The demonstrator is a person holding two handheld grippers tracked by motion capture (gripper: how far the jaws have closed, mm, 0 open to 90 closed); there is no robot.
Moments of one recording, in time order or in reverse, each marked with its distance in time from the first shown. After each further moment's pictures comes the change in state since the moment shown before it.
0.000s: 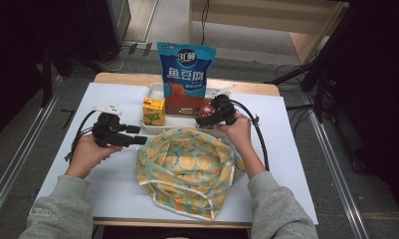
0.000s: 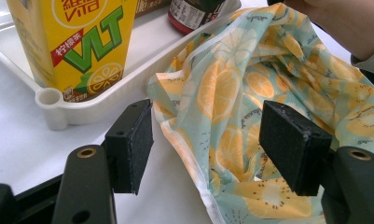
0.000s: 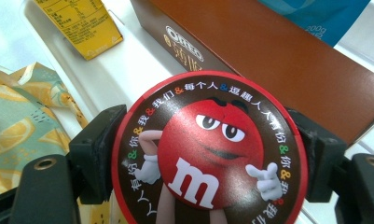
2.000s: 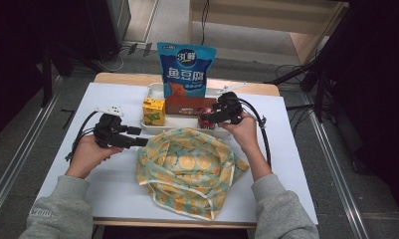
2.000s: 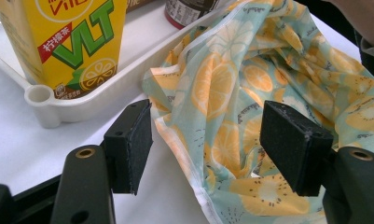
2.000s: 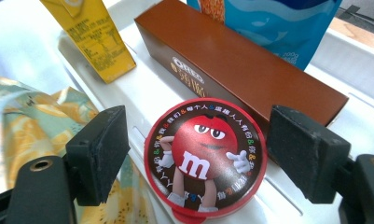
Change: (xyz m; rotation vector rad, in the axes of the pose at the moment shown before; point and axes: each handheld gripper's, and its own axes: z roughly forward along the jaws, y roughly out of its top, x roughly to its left) left arm -0.003 0.000 0.003 0.026 -0.005 0.013; right arm 0.003 0.001 -0.033 -0.095 0.003 0.026
